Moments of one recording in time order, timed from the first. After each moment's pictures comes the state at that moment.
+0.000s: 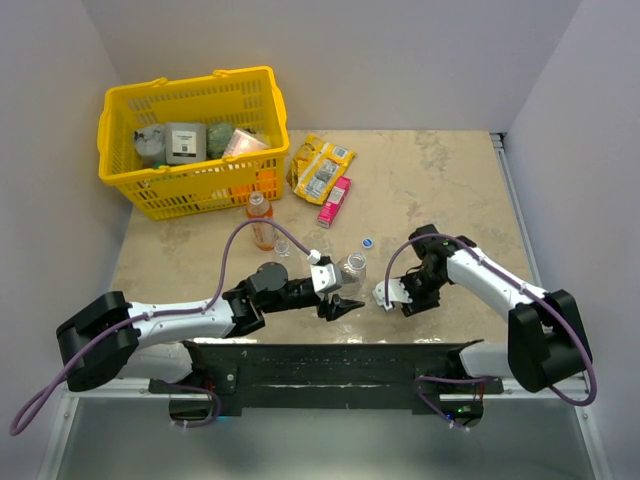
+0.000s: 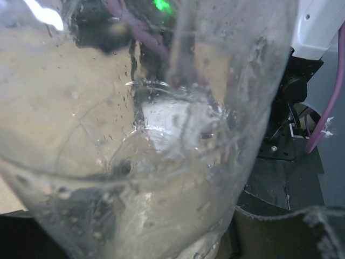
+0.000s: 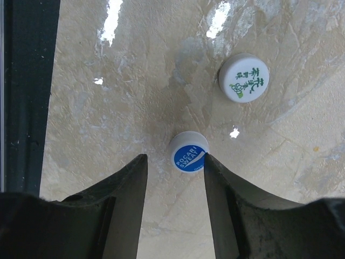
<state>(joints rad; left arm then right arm) -1.06 1.25 0.51 0.70 0.30 0.03 0.35 1.32 0.74 -0.95 -0.33 -1.59</state>
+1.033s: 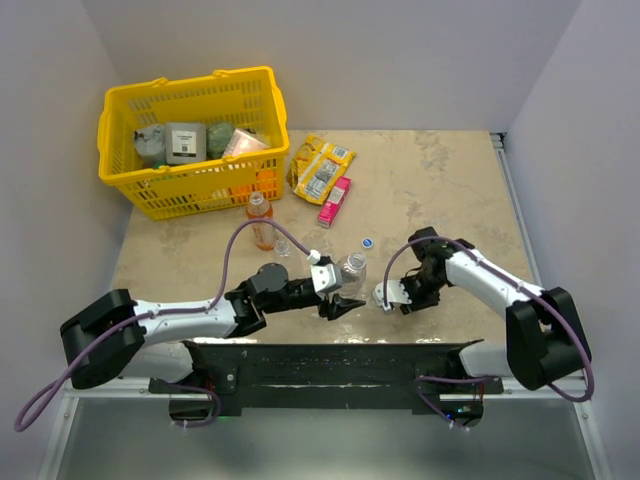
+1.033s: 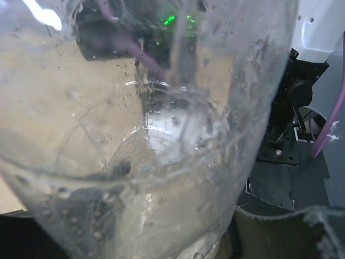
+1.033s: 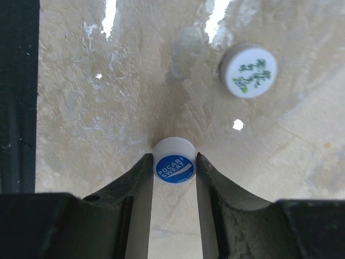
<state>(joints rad) -1.06 1.28 0.50 0.74 0.29 0.03 0.35 1.34 0.70 -0.87 -0.29 -1.57</state>
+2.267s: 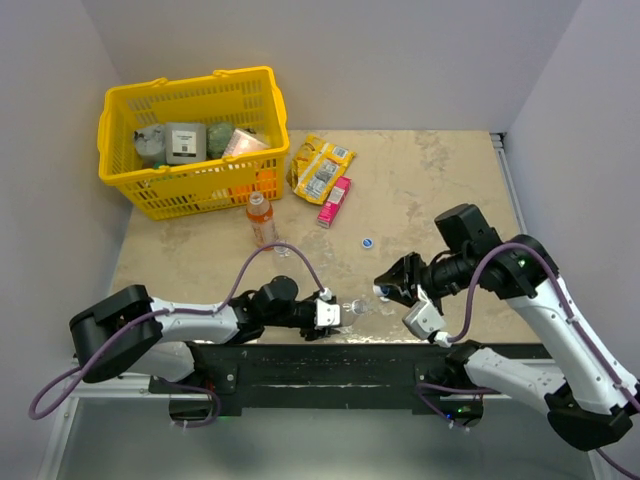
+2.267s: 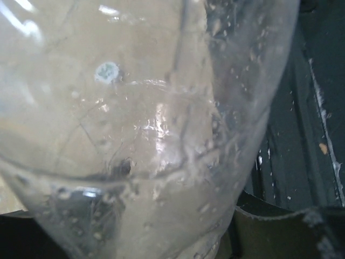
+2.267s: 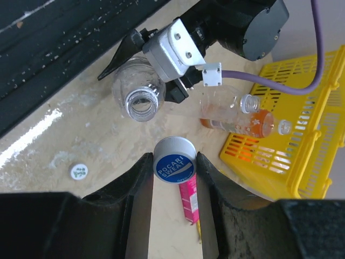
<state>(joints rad) -1.06 1.34 0.40 0.51 0.38 0.36 0.60 0.97 1.30 -1.36 -0.80 -1.89</state>
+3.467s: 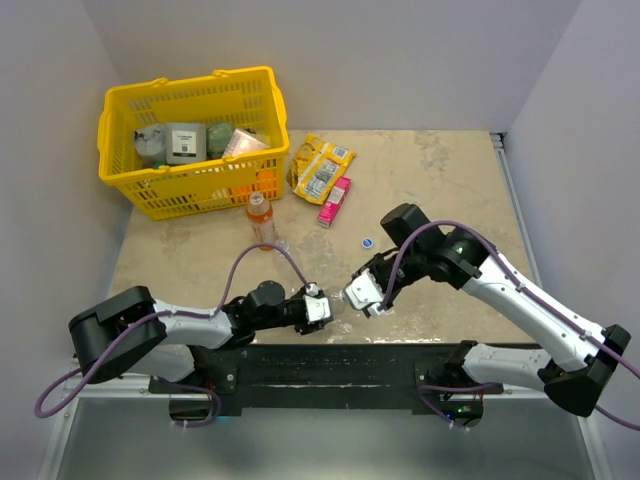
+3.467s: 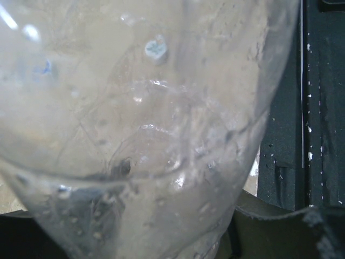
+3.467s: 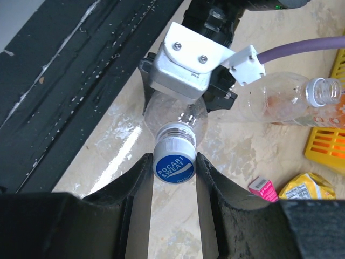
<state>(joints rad) -1.03 1.34 0.27 0.72 0.22 0.32 0.81 1.14 1.21 -1.06 -0.67 -1.31</state>
